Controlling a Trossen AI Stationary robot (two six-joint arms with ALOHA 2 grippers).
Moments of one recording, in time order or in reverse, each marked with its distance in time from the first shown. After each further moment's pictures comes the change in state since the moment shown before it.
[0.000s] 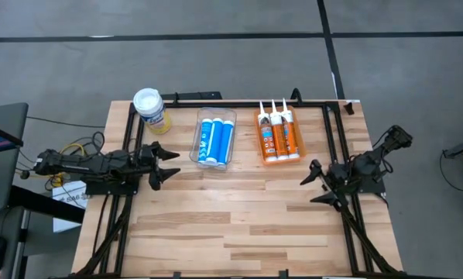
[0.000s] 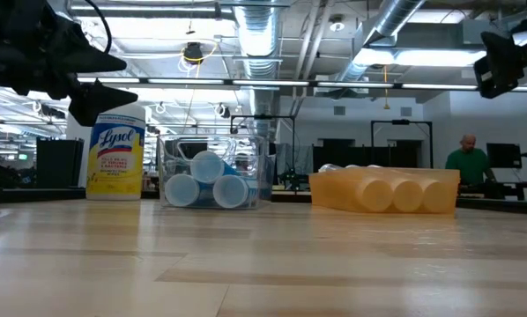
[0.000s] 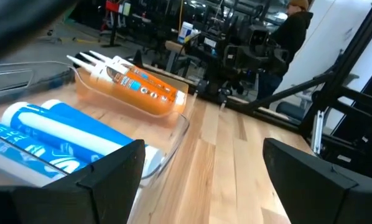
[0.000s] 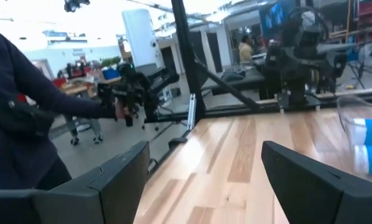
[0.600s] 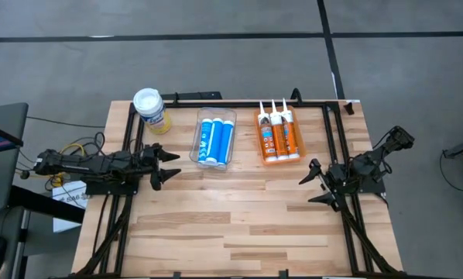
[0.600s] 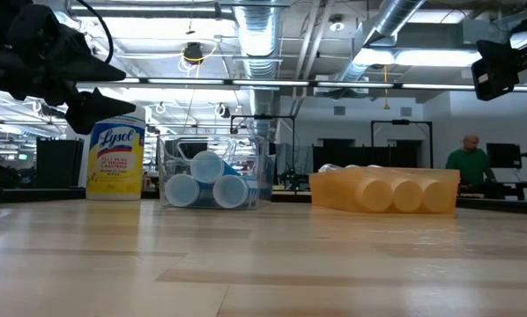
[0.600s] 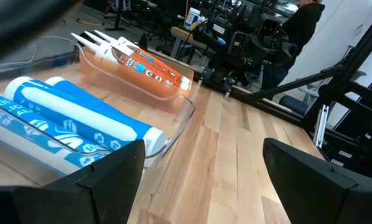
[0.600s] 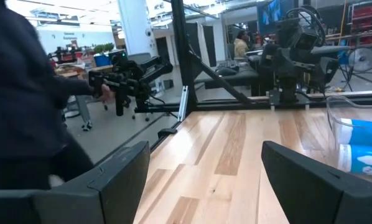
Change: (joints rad) left arm 0.000 0.000 -0.003 -0.073 -0.002 -0.067; right arm -0.028 0.010 -0.001 -0.036 -0.016 -0.060
